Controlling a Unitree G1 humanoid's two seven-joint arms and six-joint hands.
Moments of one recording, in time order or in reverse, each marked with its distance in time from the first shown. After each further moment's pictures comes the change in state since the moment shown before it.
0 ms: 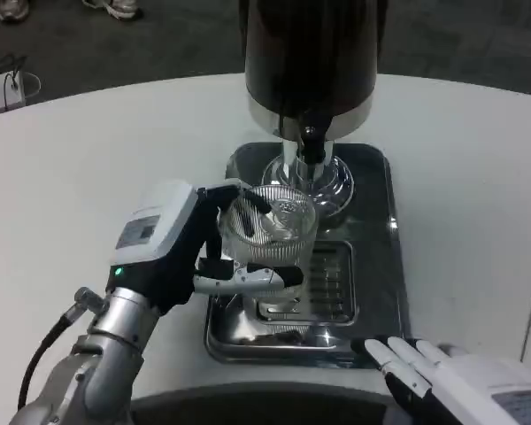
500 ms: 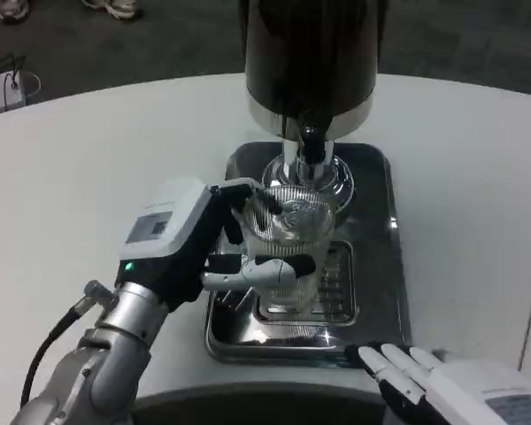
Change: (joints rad) left arm 0.001 0.004 -0.027 -0.063 0.002 0.044 -0.038; right arm 0.004 0.001 0.005 0.000 0.006 -0.009 0.024
